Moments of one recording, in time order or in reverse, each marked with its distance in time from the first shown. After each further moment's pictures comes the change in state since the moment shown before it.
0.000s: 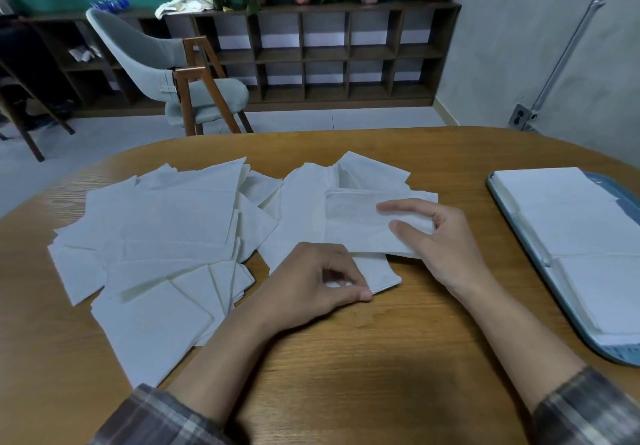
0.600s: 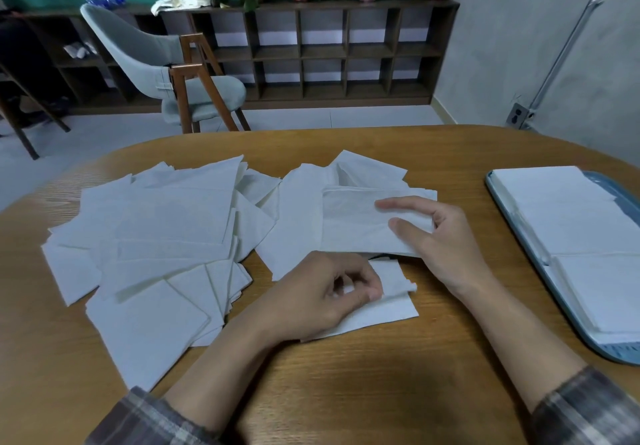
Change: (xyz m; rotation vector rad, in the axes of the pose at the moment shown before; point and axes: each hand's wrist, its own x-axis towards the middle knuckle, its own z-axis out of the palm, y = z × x) left_hand -0.004 0.013 0.005 -0.003 -0.114 -0.004; right_hand -0.001 -0.001 -0.002 0.012 -0.042 -0.020
